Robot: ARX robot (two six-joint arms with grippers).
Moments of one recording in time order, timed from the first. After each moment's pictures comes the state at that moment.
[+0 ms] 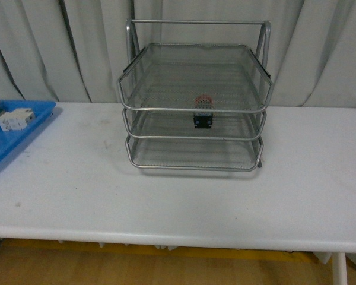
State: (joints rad) left arm 0.00 0.01 0.01 0.00 0.00 0.00; right arm 0.00 0.90 0.23 0.63 0.00 0.03
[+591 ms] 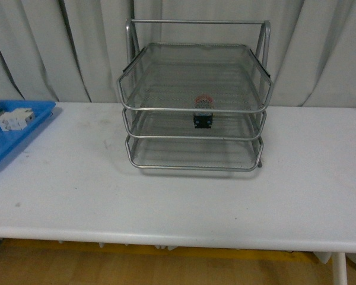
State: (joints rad) left arm 0.00 0.01 0.01 0.00 0.00 0.00; right arm 0.00 0.55 0.06 0.48 0.00 0.01
